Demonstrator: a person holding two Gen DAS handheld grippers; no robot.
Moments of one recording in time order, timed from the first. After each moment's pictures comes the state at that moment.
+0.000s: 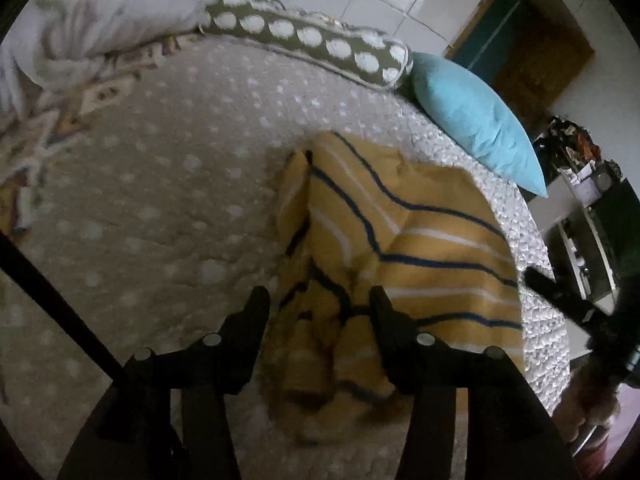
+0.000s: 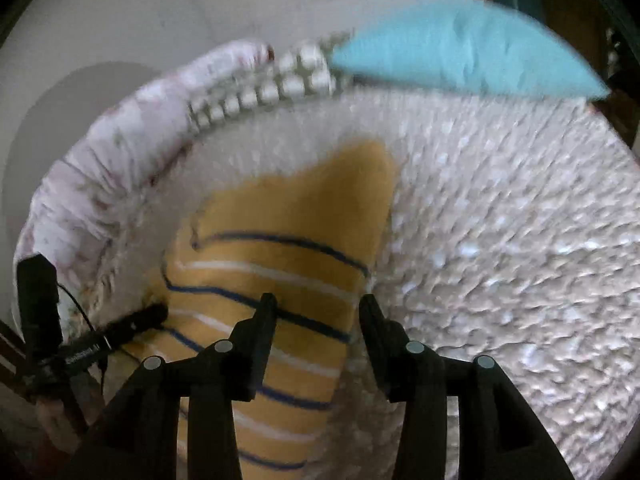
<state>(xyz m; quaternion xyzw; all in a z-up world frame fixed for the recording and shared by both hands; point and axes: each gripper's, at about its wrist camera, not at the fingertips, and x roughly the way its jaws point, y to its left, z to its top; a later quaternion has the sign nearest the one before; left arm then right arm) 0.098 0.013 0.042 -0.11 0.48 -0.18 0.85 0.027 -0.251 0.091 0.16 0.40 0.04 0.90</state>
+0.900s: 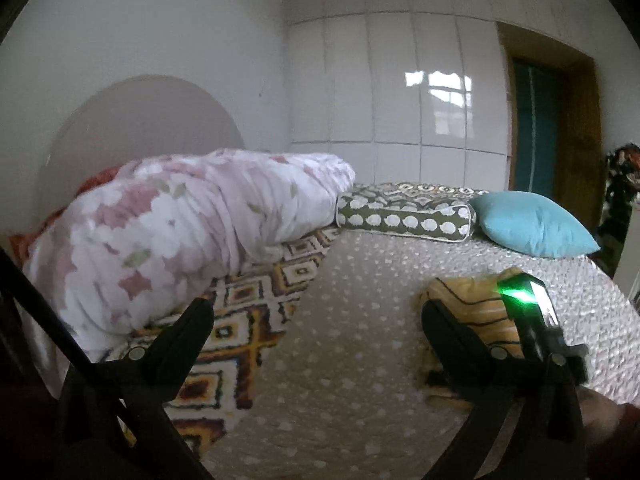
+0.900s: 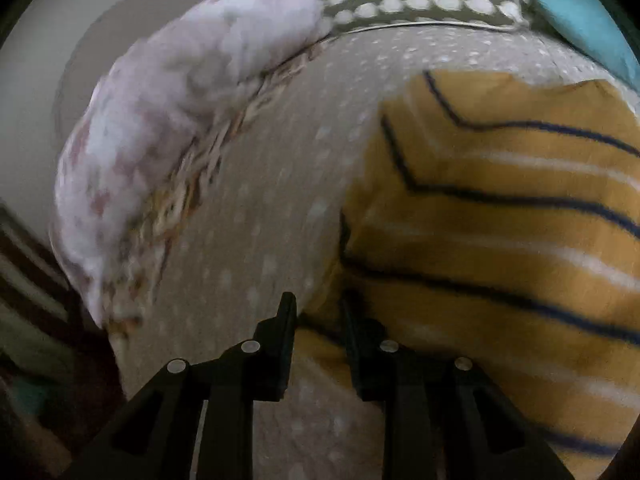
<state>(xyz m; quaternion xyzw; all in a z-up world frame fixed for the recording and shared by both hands) -0.106 0.113 0.159 0.02 0.17 0.02 0.98 0.032 -0.070 0.044 0.08 0.51 0.22 0.83</state>
